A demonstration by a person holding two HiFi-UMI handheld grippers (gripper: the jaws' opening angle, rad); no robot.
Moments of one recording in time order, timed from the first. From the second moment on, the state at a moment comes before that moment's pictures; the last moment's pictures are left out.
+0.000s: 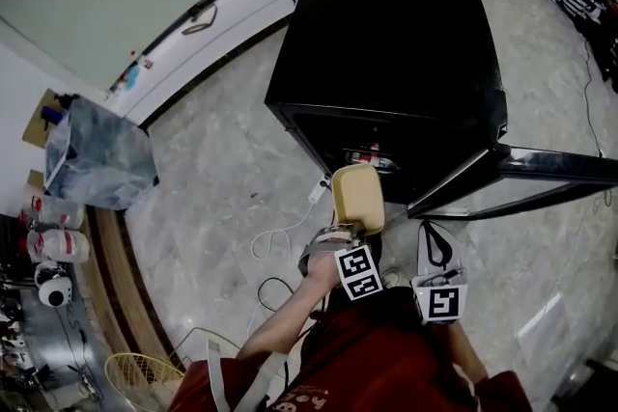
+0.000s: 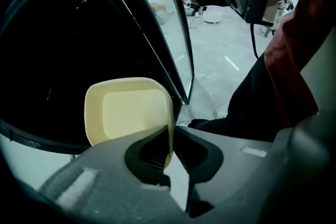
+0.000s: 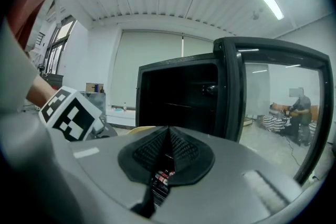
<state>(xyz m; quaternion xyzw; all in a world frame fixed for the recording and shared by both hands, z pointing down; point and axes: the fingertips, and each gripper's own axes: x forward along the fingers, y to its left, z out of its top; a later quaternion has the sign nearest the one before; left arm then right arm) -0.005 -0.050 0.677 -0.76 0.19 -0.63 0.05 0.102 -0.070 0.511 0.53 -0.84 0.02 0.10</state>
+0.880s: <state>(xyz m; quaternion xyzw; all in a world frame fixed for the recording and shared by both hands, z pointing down) -0.001 -0.179 0.762 -0.73 0.15 -0.66 0.06 0.094 -0.094 0.533 0.51 -0.85 0.06 0.13</state>
